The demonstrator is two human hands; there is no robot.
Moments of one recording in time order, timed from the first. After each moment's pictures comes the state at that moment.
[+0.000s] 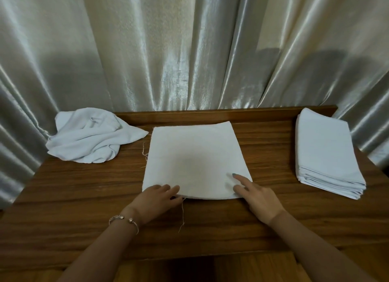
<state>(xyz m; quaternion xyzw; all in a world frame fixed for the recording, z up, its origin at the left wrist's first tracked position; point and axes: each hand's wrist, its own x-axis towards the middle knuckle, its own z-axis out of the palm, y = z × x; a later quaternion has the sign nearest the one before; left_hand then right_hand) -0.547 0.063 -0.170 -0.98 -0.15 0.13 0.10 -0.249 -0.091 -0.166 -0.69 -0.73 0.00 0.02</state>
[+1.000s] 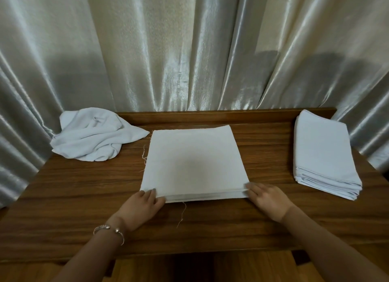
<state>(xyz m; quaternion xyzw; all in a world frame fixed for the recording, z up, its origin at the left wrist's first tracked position) -0.577 0.042 -0.165 -0.93 -0.23 0.24 0.17 -0.216 -0.106 -0.161 -0.60 -0.79 -0.11 -0.05</state>
